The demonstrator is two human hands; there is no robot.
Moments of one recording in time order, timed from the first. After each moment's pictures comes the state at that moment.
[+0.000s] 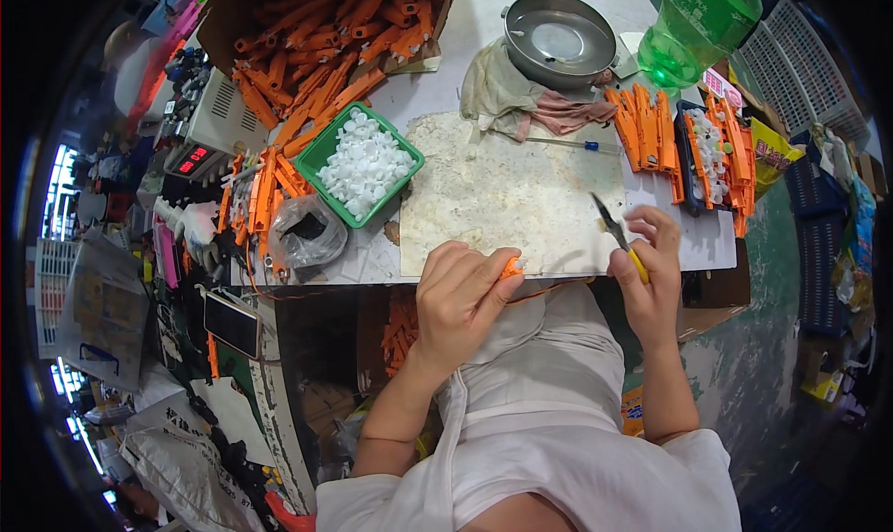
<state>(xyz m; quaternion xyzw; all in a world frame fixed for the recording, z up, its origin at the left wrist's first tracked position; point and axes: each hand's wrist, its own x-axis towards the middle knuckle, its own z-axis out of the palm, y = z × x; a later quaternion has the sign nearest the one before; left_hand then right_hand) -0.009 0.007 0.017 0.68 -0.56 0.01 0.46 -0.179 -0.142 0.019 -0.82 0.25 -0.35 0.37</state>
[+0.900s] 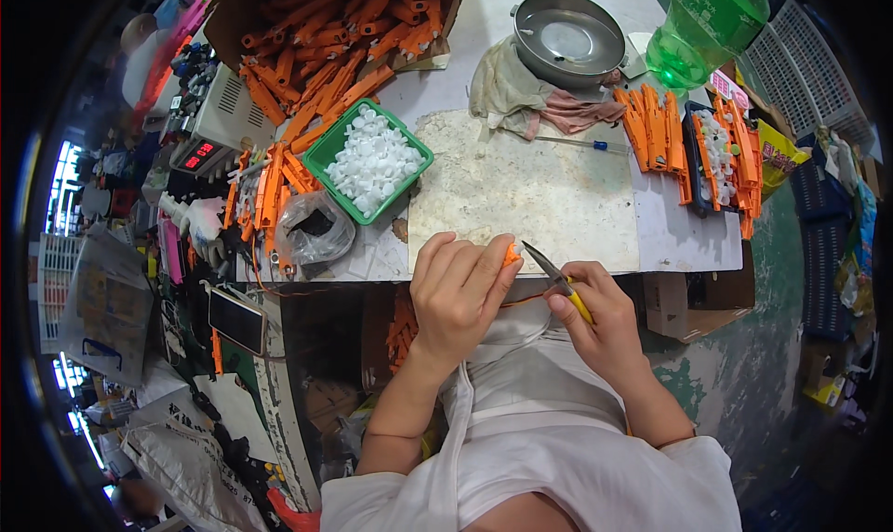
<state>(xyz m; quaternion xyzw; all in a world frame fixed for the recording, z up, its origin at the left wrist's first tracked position) -0.004 0.006 0.018 0.72 -0.57 0.15 0.37 -0.167 -0.089 0.018 -0.83 0.24 -0.24 0.45</state>
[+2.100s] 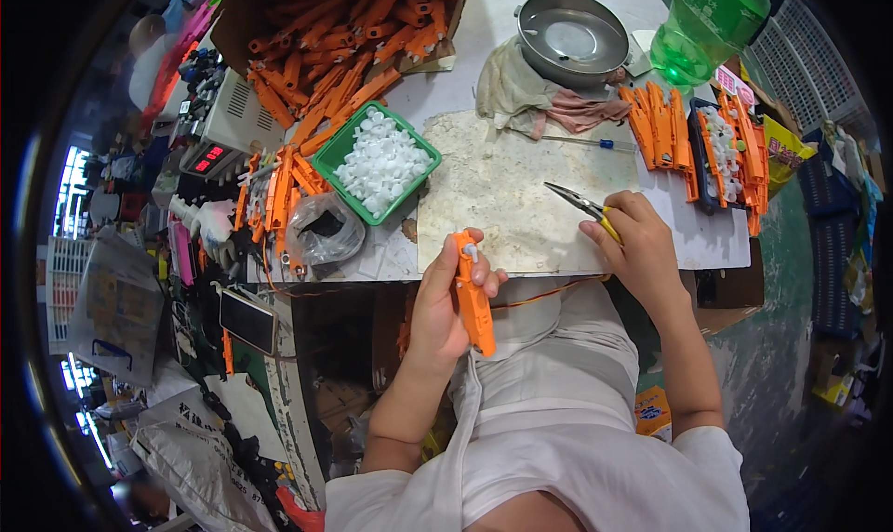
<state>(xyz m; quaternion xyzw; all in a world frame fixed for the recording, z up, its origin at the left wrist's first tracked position) 0.001 0.024 0.000 0.30 -0.03 -0.52 0.80 -0.149 -0.164 0.004 -0.92 0.21 -0.27 0.19</state>
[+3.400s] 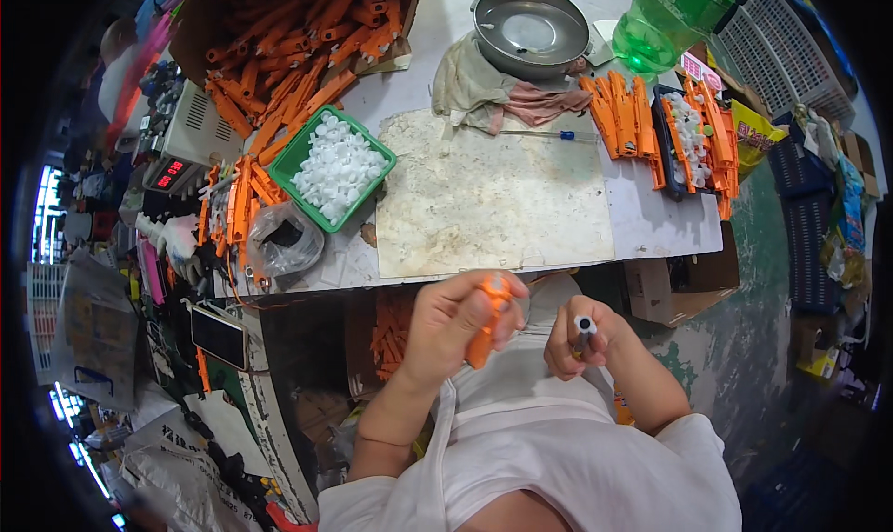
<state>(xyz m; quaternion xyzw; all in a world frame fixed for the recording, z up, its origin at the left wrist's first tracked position) -0.031 0.016 0.032 0.40 -0.27 -0.52 0.71 -0.188 -0.117 -0.045 -0.23 -0.19 0.04 0.96</state>
